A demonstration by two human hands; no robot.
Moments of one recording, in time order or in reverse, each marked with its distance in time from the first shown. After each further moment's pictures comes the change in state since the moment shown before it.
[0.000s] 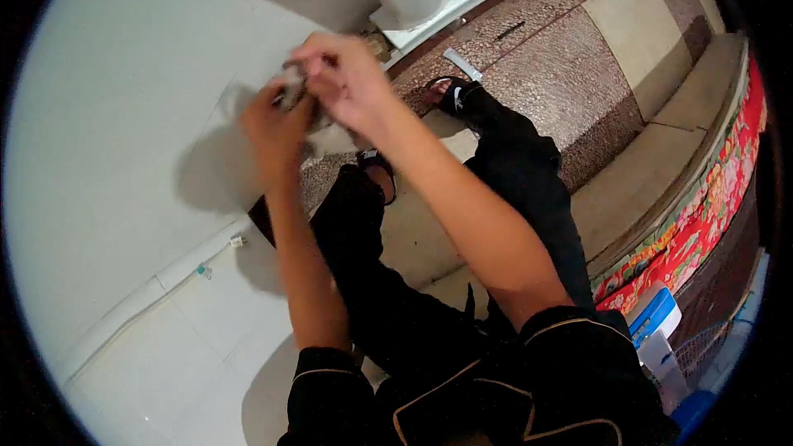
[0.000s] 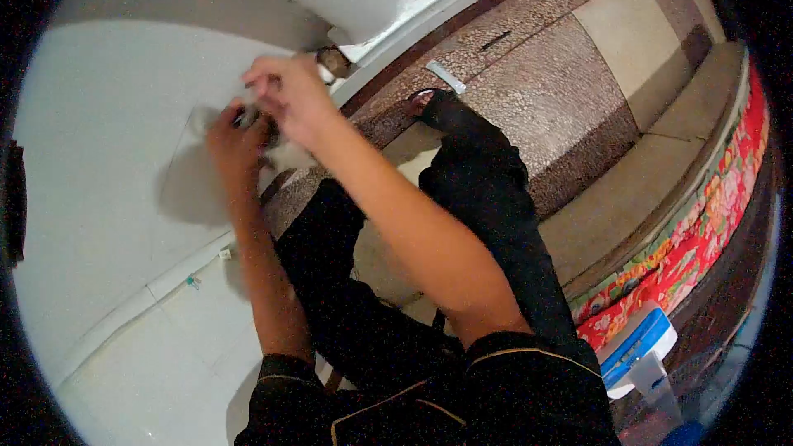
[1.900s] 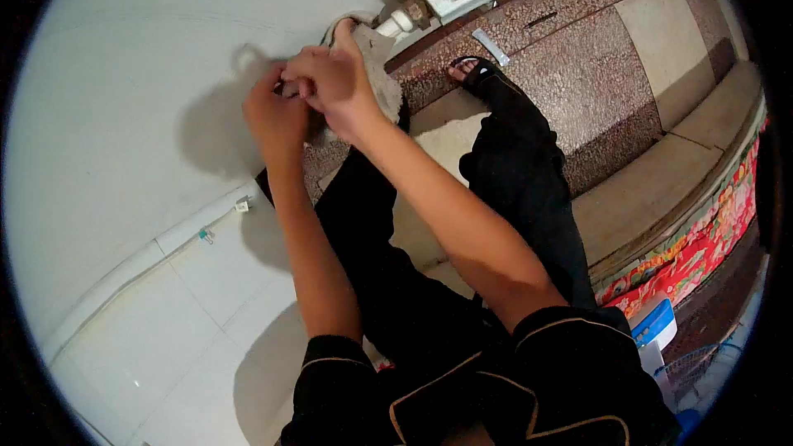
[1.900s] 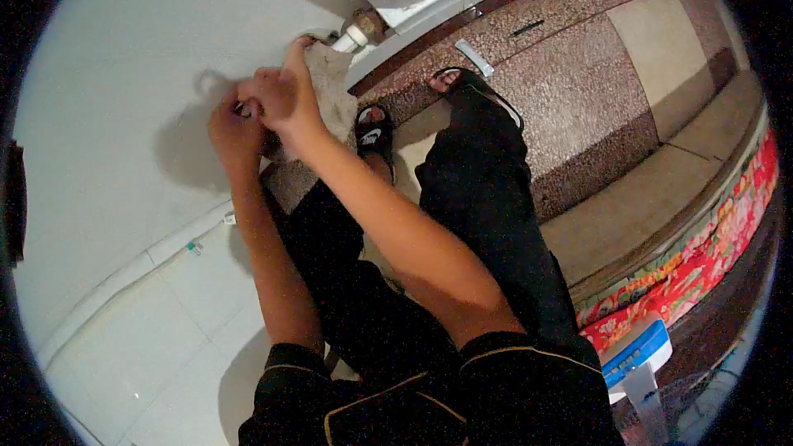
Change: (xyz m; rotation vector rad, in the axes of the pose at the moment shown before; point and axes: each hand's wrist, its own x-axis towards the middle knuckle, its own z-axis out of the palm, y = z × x) left_hand -0.011 -0.030 -0.018 0.109 0.122 0.147; right_hand -0.009 0.058 0.014 -0.074 0.046 -0.099
